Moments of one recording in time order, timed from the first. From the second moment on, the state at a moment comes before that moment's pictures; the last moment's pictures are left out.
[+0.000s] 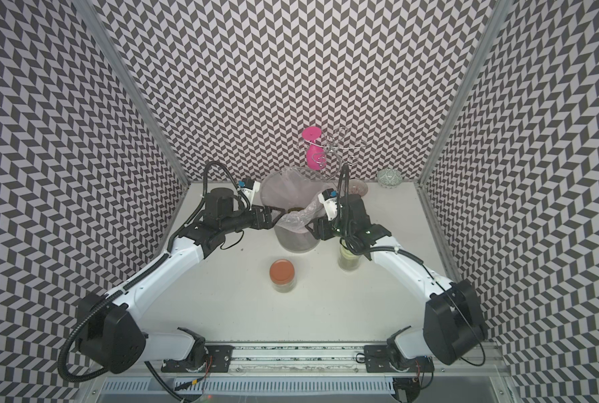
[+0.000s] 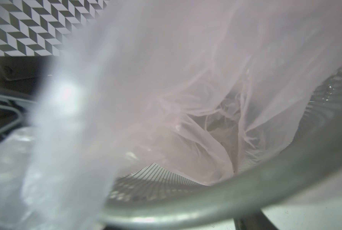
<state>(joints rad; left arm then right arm) -0.41 1.35 1.12 -0.18 0.42 -0.35 0.47 1.40 1.08 -0.22 -0.39 0.24</state>
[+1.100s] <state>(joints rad) -0.85 1.05 0.67 -0.29 0.02 -0.36 0.96 1.02 0.35 0.15 -0.28 0.24</state>
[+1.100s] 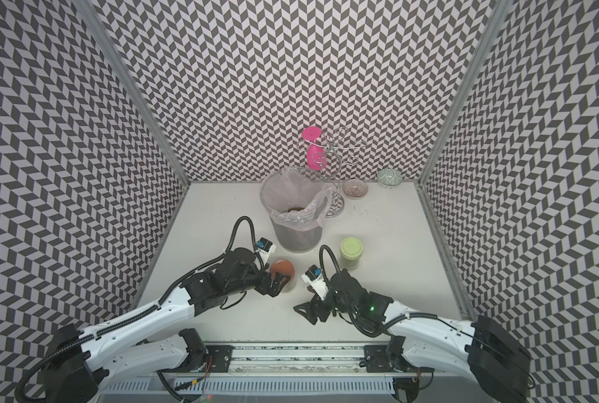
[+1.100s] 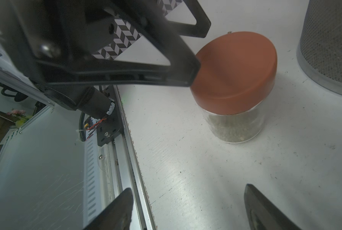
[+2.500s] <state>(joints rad) -0.89 1.30 0.57 0.06 -0.14 -0.21 0.96 1.55 0.16 1.16 -0.18 0.01</state>
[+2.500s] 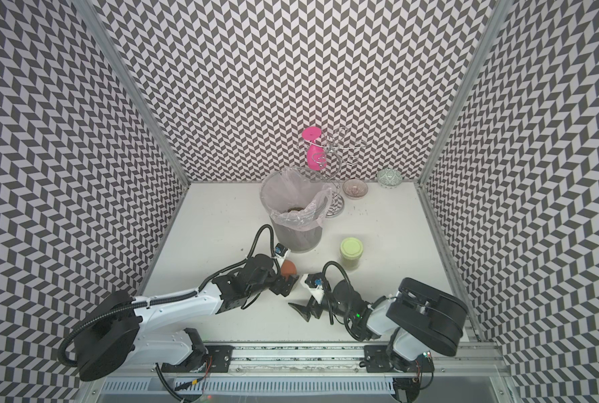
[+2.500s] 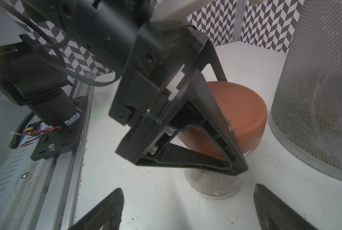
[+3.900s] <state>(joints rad) -0.77 1.10 0.50 0.02 0.19 -0.34 0.90 1.94 0.29 1.51 -0.41 0.06</state>
